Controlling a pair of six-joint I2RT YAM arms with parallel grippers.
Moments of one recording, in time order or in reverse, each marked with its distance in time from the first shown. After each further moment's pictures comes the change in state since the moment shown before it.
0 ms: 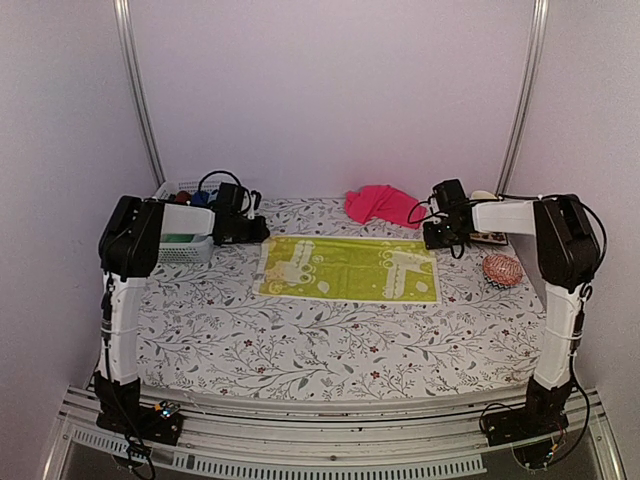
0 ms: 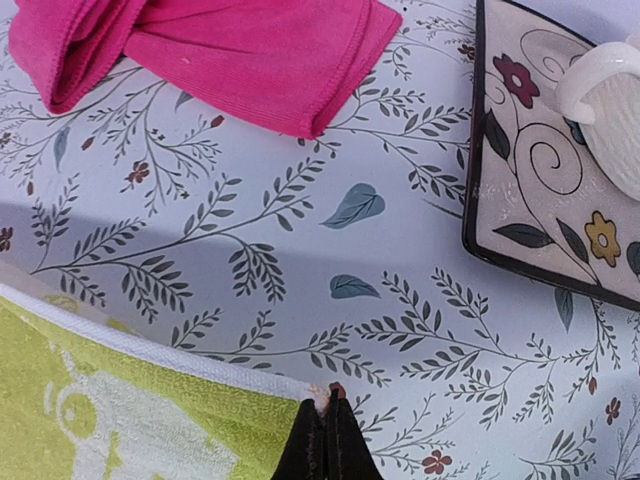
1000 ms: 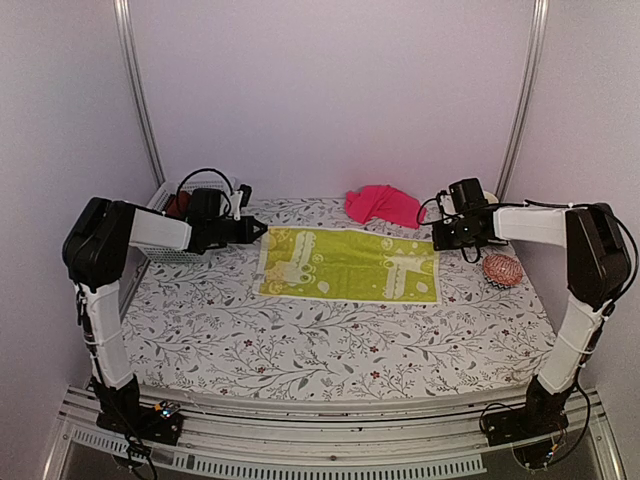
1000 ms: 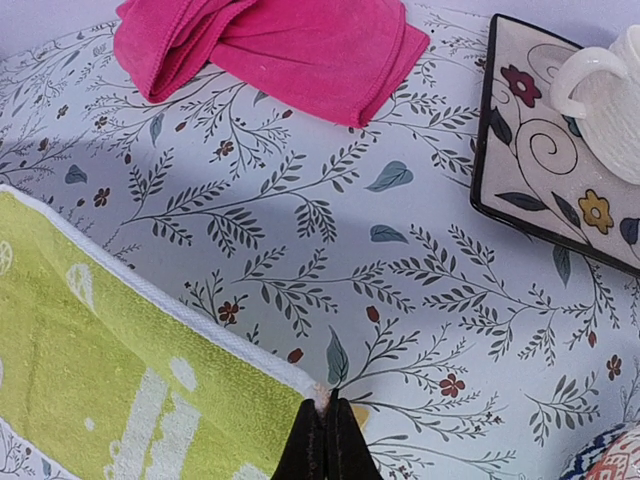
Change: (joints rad) left arm 0.026 -0.286 -0.440 0.391 0.258 0.043; right arm -0.005 -0.250 -0.223 0.056 -0.135 0.000
